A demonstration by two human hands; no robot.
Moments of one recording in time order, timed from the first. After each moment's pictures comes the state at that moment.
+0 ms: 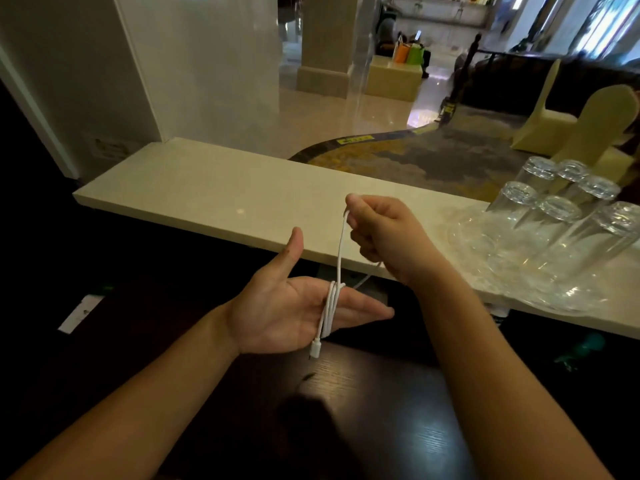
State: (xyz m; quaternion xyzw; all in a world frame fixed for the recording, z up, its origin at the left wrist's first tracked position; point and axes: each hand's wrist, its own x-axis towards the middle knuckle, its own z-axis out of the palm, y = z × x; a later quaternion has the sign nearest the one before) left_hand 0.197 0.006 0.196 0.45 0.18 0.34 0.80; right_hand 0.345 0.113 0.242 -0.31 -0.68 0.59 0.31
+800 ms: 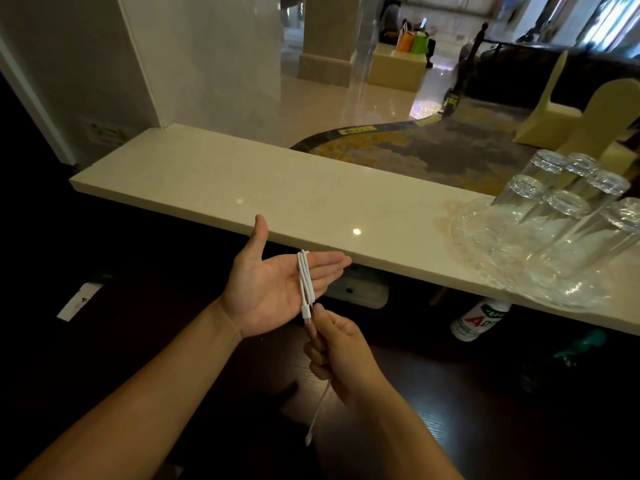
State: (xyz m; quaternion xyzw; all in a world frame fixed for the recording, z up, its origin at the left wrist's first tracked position) left_hand 0.180 0.017 0.169 0.26 0.25 0.52 0.77; right_hand 0.335 0.010 0.125 -0.38 -0.46 0.76 0.27
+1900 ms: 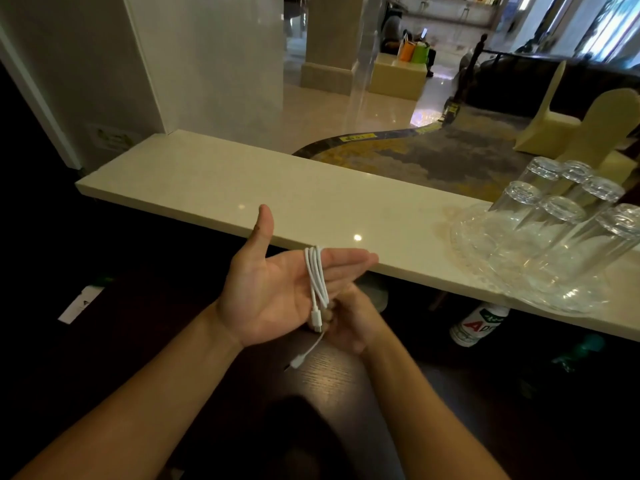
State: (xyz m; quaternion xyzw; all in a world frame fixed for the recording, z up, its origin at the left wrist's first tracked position) left_hand 0.195 -0.002 0.202 0.34 0.14 0.50 0.78; right_hand 0.328 0.070 0.127 -0.20 -0.42 0.85 0.24
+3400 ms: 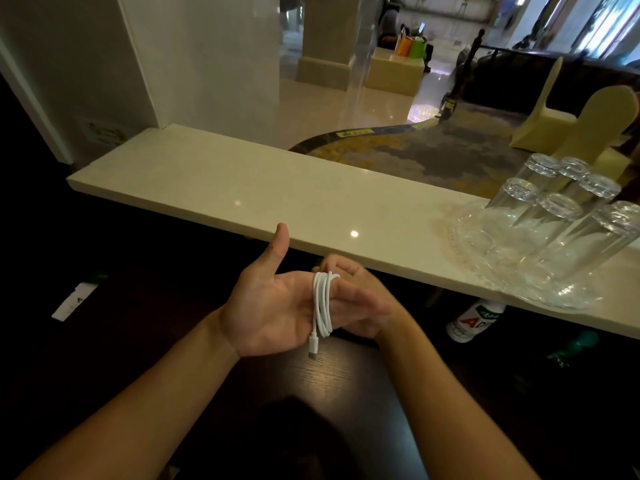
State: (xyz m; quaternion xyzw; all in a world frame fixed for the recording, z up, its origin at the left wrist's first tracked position) left_hand 0.200 -0.003 0.186 0.37 0.14 0.42 0.81; right_hand 0.343 0.084 0.159 -0.17 -0.48 0.83 0.22
